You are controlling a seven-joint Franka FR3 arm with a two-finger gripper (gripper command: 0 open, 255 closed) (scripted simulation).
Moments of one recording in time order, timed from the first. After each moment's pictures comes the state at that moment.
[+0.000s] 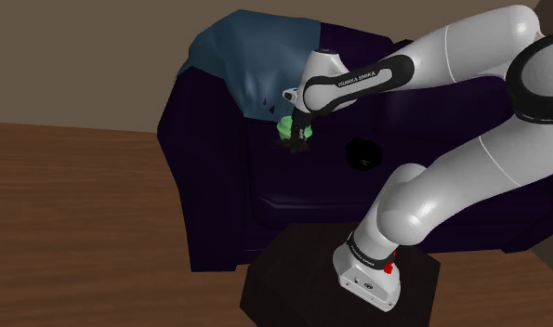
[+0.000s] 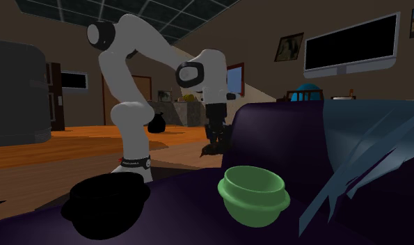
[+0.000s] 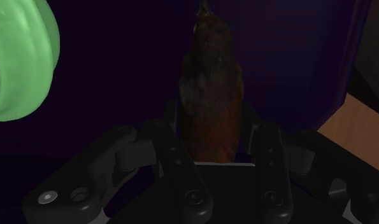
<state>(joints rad) 0.09 -0.42 -0.36 -2.65 -0.18 2.30 -0.84</state>
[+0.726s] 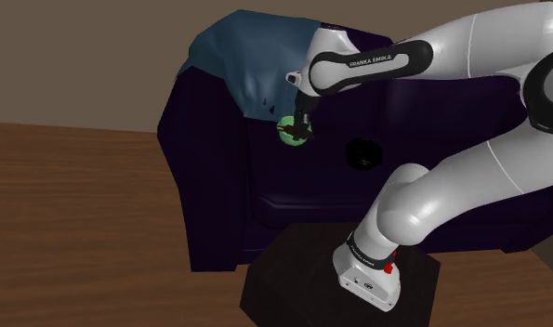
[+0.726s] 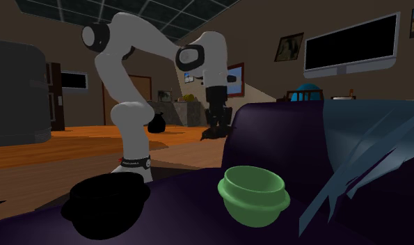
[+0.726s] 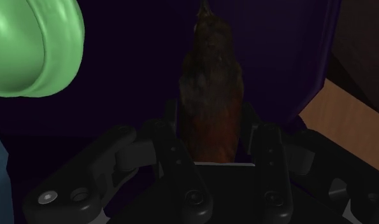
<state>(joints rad) 0.09 -0.50 -0.33 -2.56 -0.18 2.13 -0.83</state>
